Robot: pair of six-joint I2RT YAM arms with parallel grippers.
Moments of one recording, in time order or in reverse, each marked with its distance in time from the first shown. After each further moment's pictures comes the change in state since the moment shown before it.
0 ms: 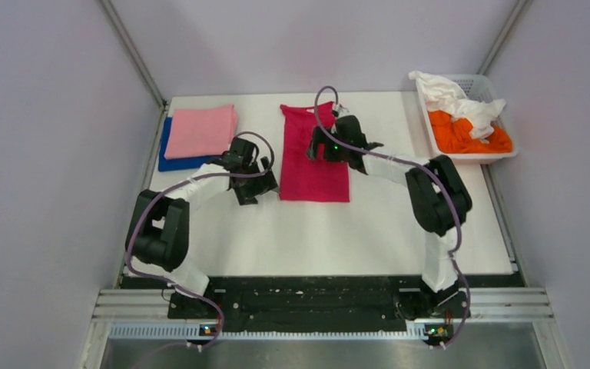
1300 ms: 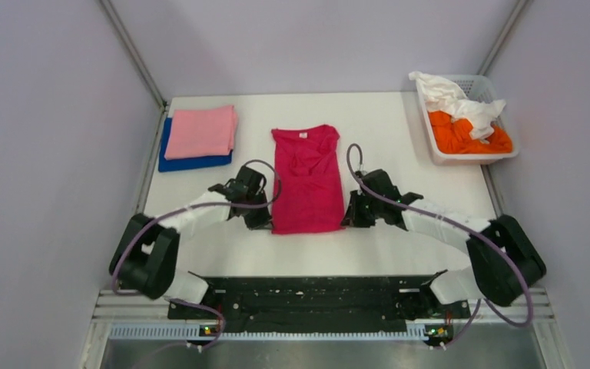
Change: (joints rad) left arm -0.111 -0.062 -0.199 0.073 0.048 -0.031; right arm 0.043 -0.631 -0.763 -0.203 -0.161 0.159
